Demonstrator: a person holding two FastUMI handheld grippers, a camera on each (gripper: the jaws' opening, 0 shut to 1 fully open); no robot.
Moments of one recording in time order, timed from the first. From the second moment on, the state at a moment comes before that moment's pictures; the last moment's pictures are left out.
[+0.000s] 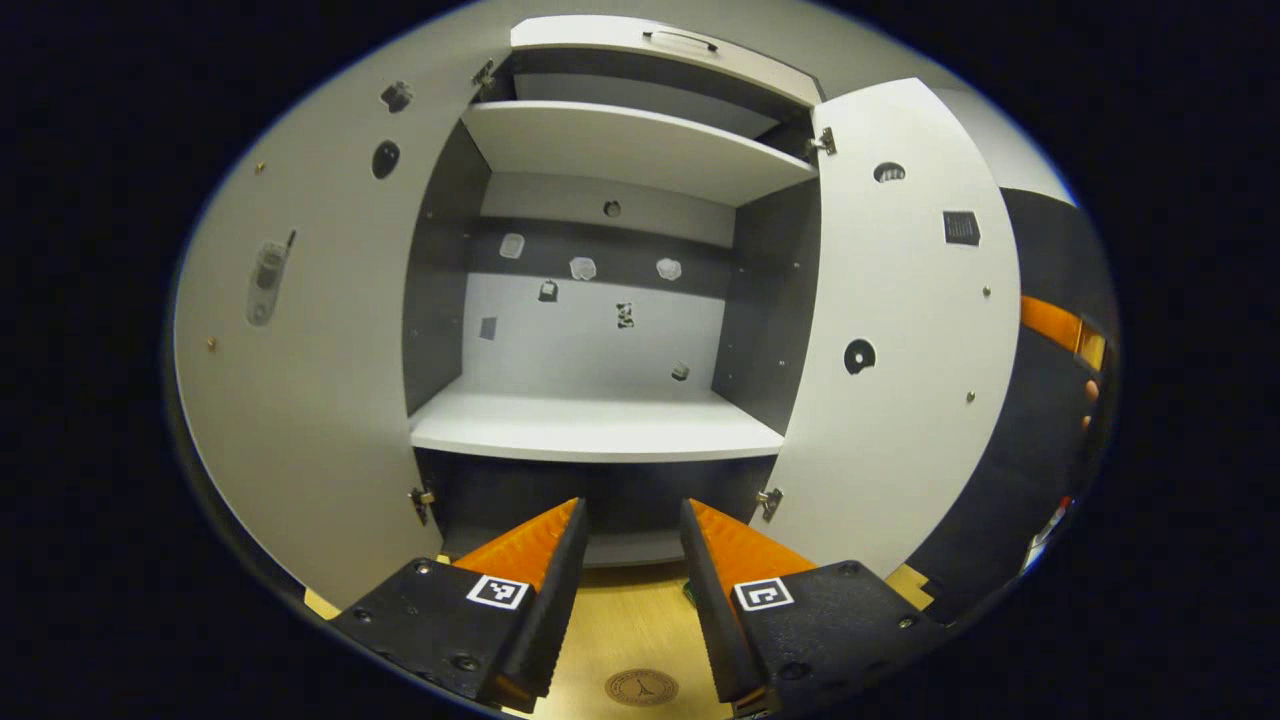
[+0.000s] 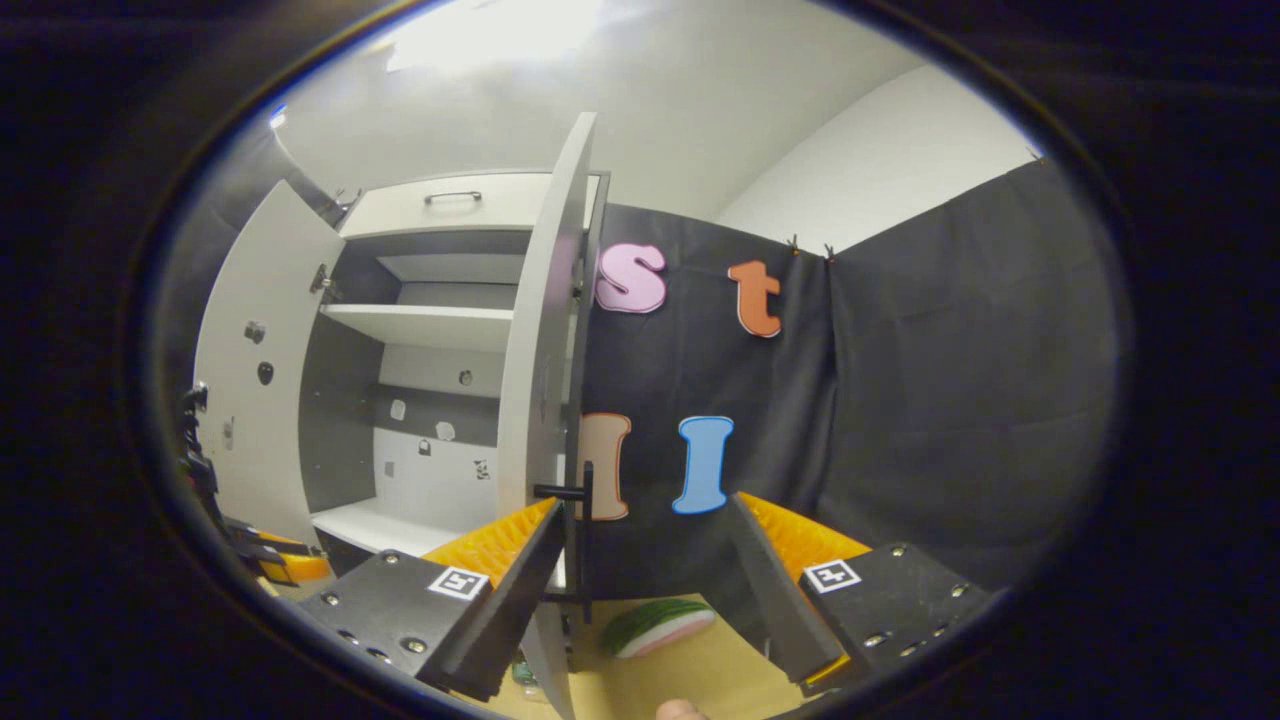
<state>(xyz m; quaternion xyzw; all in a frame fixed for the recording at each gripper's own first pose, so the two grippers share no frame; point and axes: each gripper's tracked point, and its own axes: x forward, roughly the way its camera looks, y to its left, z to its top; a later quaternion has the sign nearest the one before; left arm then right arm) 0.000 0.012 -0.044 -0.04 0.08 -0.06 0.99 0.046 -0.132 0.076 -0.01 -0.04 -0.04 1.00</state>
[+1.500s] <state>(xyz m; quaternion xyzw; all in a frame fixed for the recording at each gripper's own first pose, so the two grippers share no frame) -0.094 0.144 0.060 -0.03 -0.02 0.11 0.99 0.129 0.055 0.069 0.00 -0.01 0.17 0.99</state>
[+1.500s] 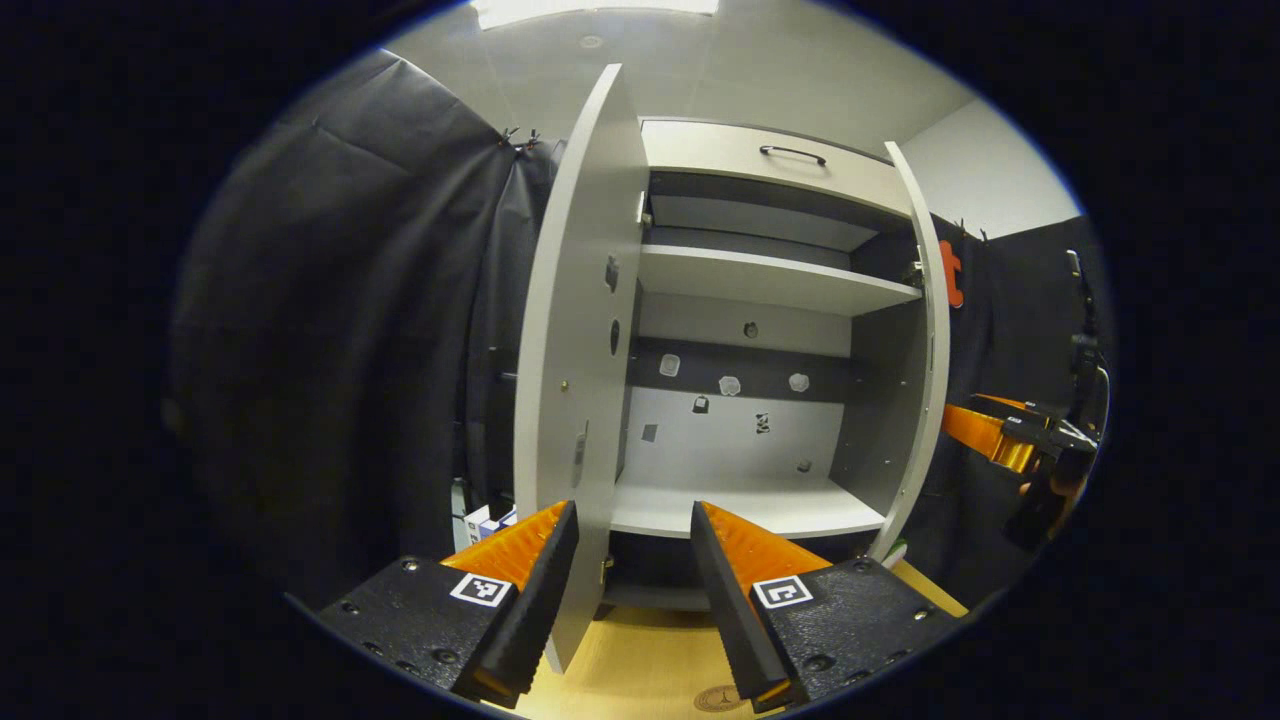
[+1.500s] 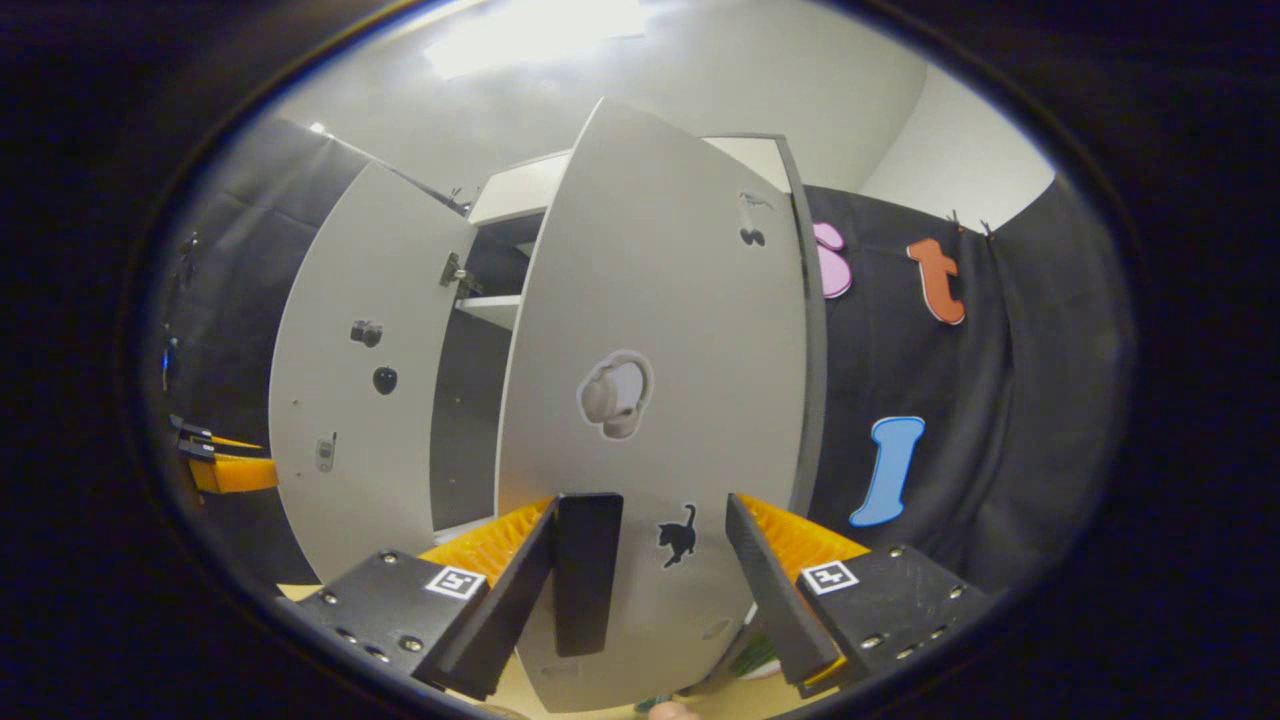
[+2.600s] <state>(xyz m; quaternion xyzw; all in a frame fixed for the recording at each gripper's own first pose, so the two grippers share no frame) -0.103 0.258 0.101 -0.02 -0.08 0.19 0.98 0.189 0.123 0.050 0.06 0.02 0.15 0.99</state>
